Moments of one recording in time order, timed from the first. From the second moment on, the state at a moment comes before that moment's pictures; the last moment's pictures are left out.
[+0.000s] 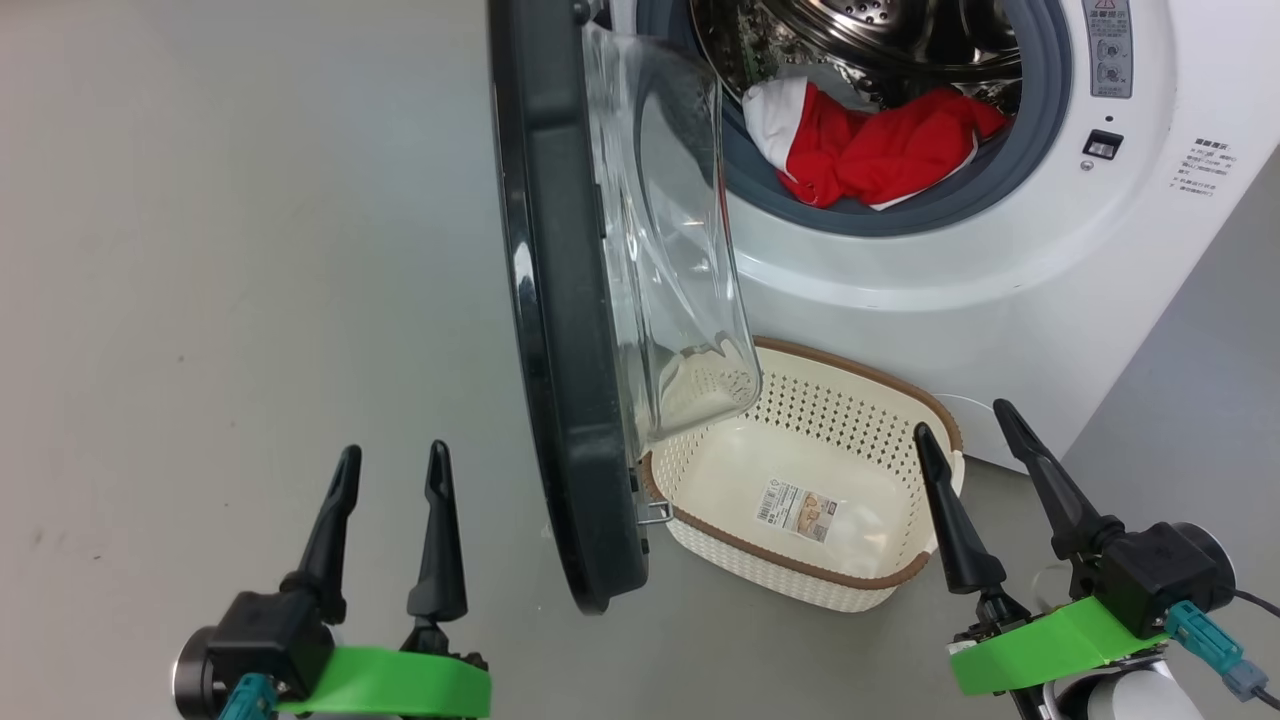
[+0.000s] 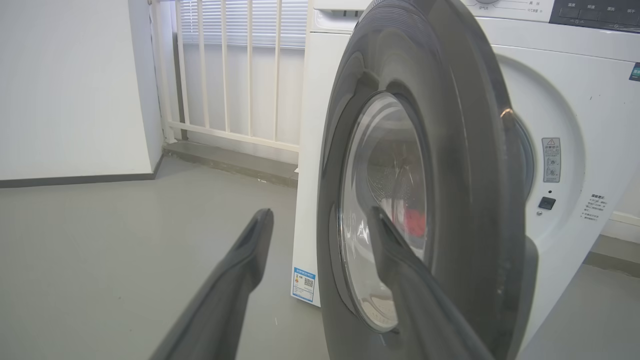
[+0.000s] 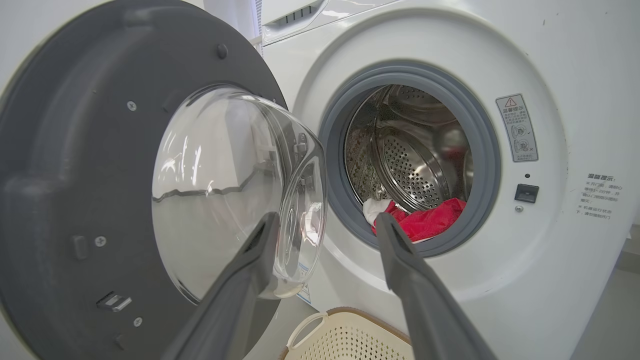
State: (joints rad) left arm -0.14 0.14 -0.30 0.01 -0.38 0.26 -0.25; right arm -0.05 -0.05 0.06 0.06 0.21 0.12 -0.25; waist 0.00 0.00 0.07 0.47
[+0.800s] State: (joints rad) left arm -0.15 0.13 -0.29 -0.08 -0.35 0.24 -0.25; right arm -0.05 -0.05 0.06 0.06 0.21 0.12 -0.26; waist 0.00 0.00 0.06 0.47
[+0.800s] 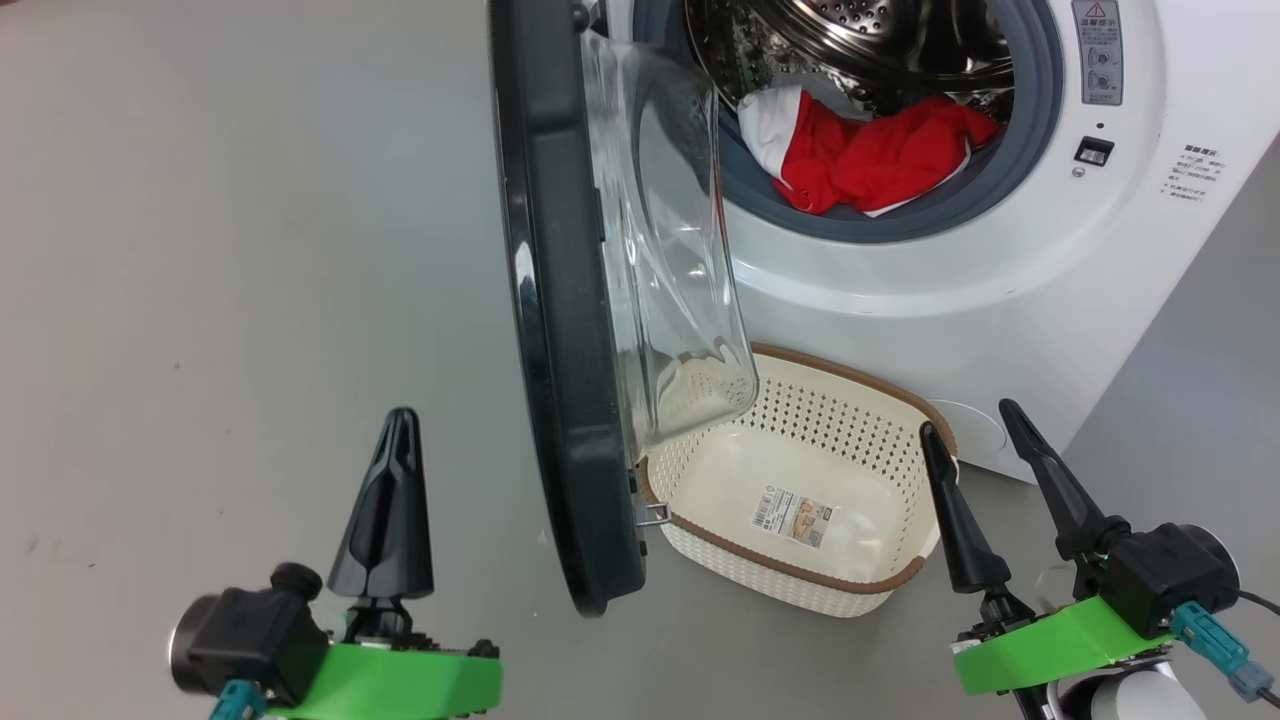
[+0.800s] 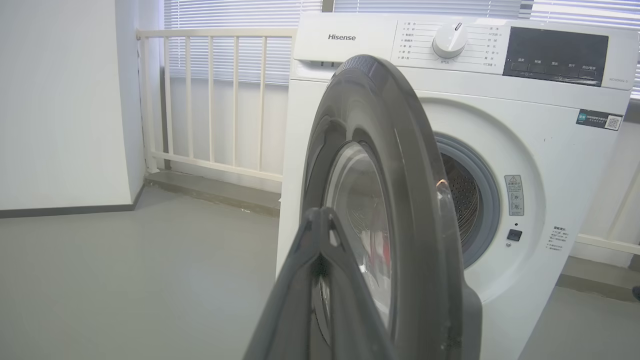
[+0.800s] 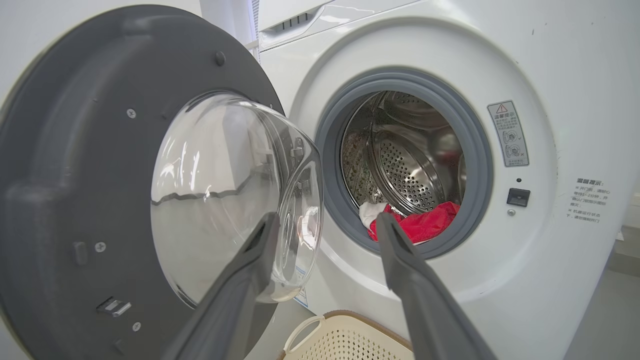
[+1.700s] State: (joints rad) left arm -0.29 0.11 -0.54 -0.17 -0.31 0.15 -0.05; right arm -0.05 -0.05 0.05 0.08 0.22 0.12 -0.26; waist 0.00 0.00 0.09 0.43
